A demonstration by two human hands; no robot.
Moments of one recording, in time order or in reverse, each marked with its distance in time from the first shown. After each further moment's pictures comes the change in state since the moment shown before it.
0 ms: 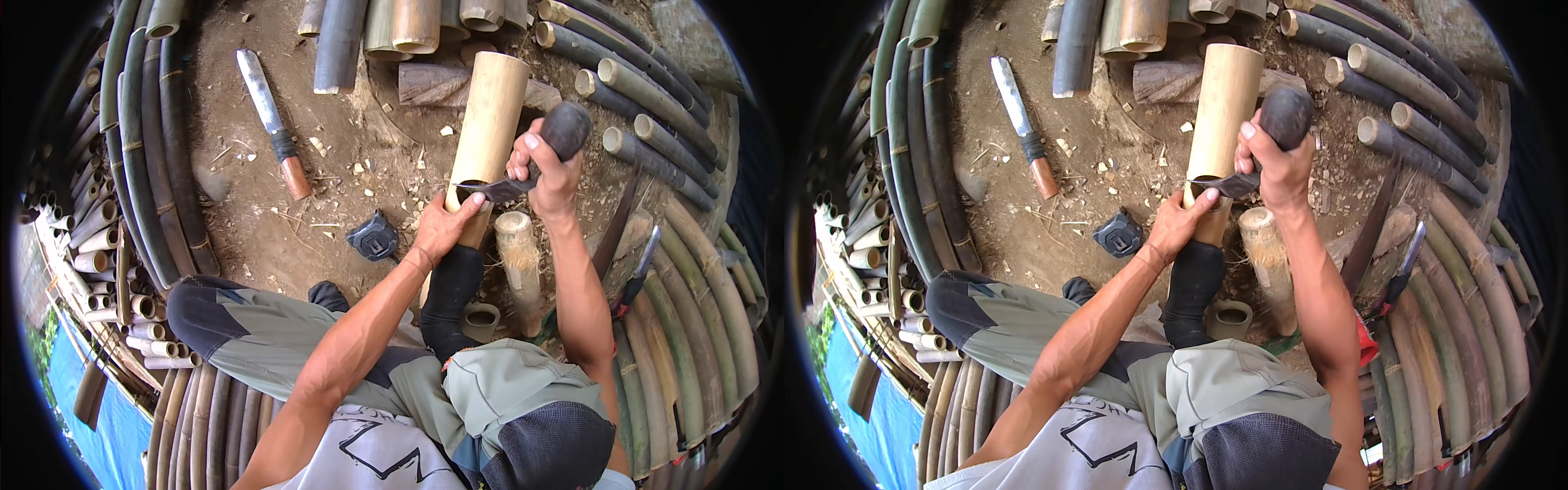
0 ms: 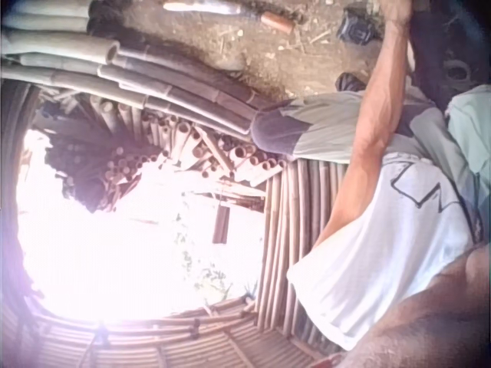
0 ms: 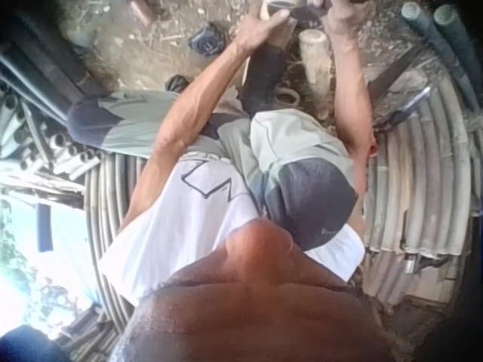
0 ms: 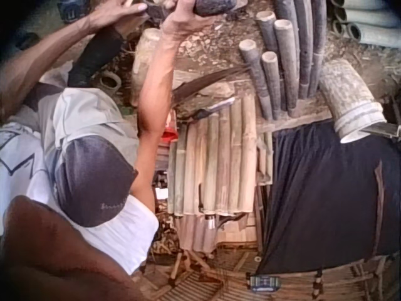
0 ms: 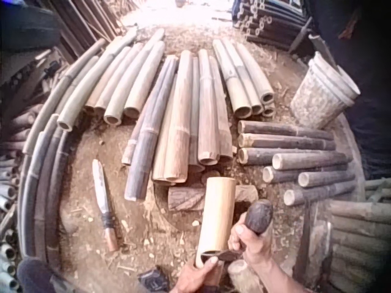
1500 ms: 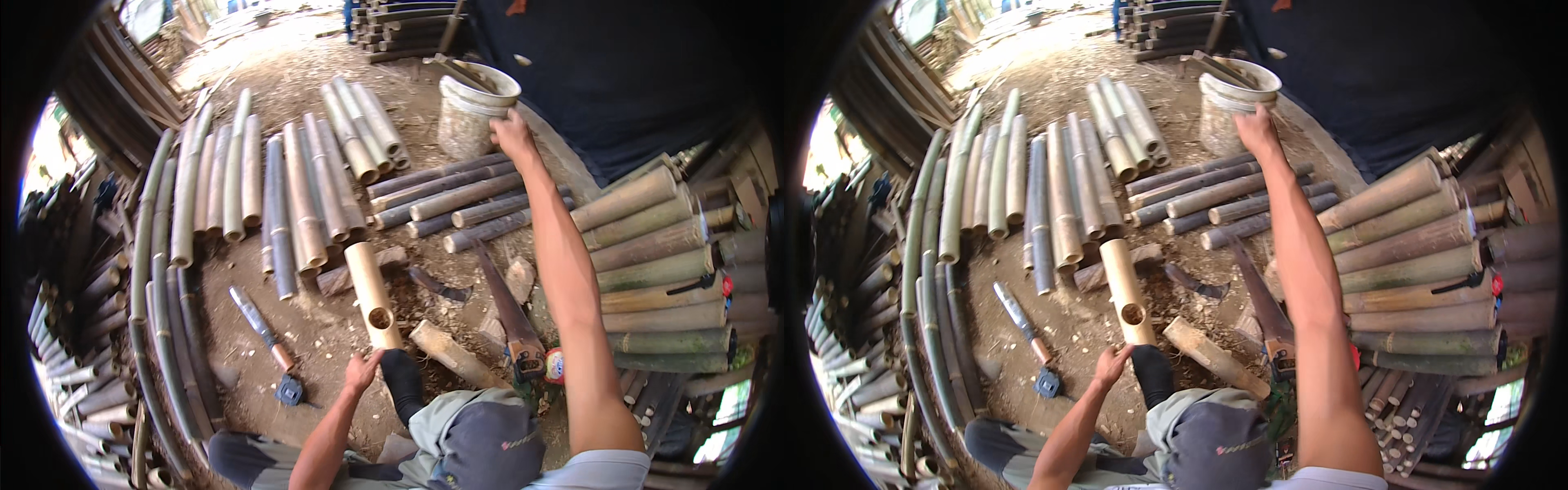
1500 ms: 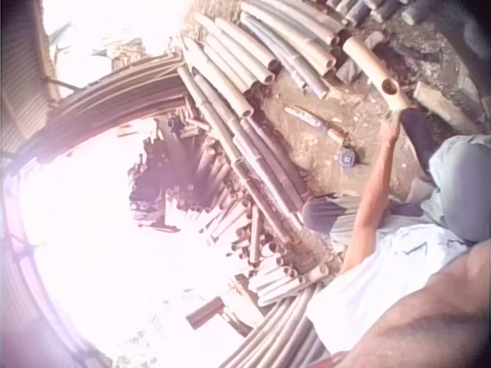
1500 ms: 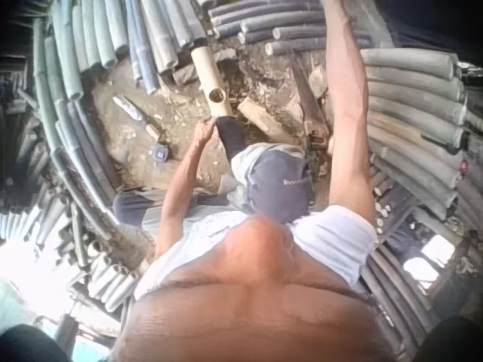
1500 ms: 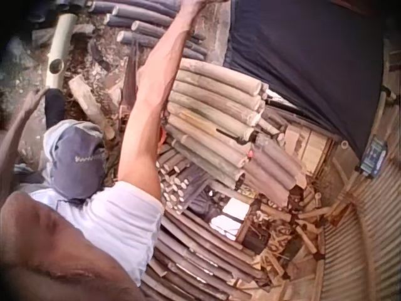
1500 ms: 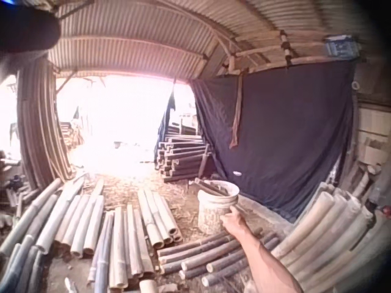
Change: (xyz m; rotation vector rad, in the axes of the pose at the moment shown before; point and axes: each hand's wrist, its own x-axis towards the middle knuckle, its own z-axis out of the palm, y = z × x) left_hand -0.057 -0.024 -0.053 0.766 0.001 0.322; right_hand -0.058 -0.328 -0.136 -0.822 0.777 -0.654
